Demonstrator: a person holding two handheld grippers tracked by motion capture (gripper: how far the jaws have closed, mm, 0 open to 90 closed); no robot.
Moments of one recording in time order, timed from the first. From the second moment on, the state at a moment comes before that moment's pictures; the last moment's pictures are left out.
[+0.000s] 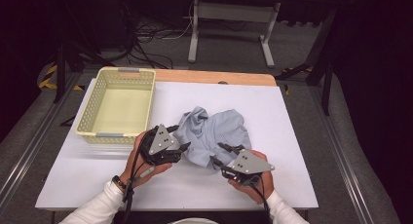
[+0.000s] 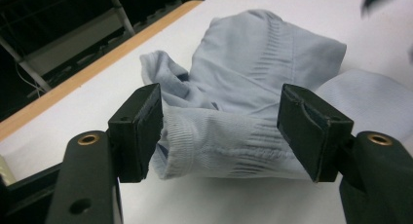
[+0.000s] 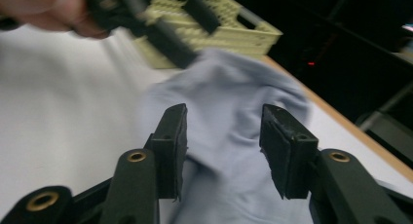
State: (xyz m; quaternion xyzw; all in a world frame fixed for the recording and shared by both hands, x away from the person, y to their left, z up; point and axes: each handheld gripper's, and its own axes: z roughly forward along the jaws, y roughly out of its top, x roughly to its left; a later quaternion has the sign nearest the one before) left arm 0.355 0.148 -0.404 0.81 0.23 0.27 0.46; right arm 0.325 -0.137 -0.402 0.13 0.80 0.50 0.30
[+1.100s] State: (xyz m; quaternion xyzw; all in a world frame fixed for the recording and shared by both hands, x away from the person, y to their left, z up) left arm 0.386 0.131 -0.460 0.87 0.26 0.16 0.39; right arm 0.429 -0.200 -0.449 0.33 0.82 0.43 0.19
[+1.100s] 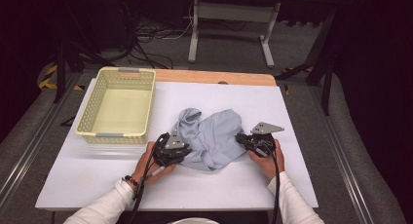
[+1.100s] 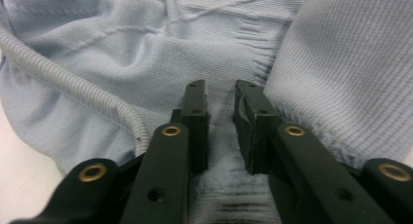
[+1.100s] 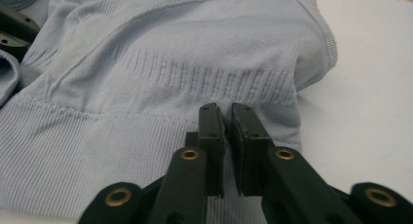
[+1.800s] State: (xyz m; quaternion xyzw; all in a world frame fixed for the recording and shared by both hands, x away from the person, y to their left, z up) left arm 0.391 0.130 -0.458 0.88 0.25 0.15 0.38; right arm 0.471 -0.187 -0.447 0.34 0.81 0.44 0.16
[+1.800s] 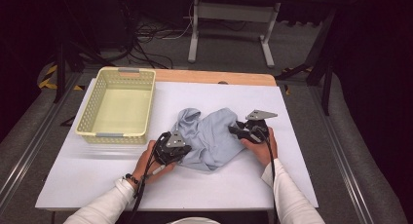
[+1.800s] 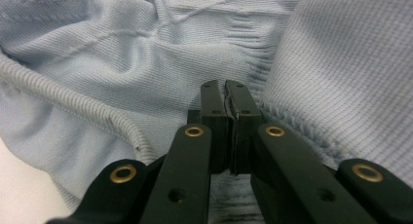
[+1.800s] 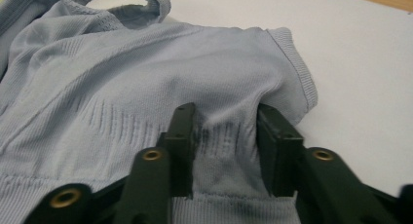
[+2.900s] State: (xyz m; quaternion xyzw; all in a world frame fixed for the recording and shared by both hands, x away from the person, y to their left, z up) left arm 0.362 0.146 -0.409 0.83 0.23 0.23 0.45; right arm 0.352 -0.230 -0.416 0.35 0.79 0.44 0.24
